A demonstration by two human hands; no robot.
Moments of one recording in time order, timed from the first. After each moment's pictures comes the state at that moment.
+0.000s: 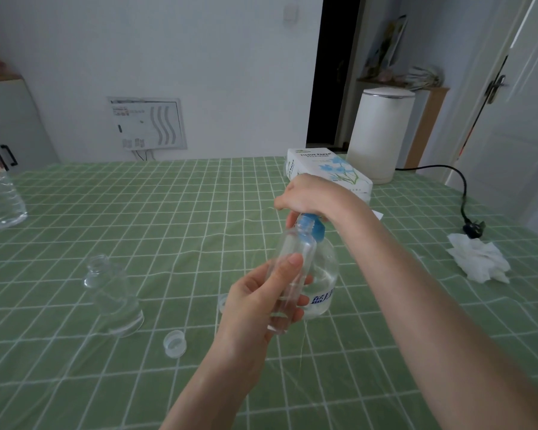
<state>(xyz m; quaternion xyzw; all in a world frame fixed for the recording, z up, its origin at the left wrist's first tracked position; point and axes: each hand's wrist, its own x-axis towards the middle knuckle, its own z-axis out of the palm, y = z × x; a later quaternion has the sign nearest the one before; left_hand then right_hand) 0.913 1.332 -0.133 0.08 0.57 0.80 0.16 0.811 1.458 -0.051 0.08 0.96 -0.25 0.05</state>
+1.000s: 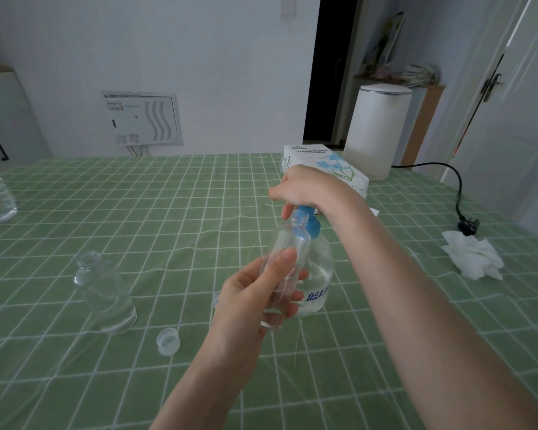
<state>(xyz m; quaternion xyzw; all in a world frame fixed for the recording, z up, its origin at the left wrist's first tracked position) 0.912 1.332 -0.133 0.08 0.57 0.80 0.16 0.809 1.456 -0.045 0.08 0.97 -0.24 0.04</state>
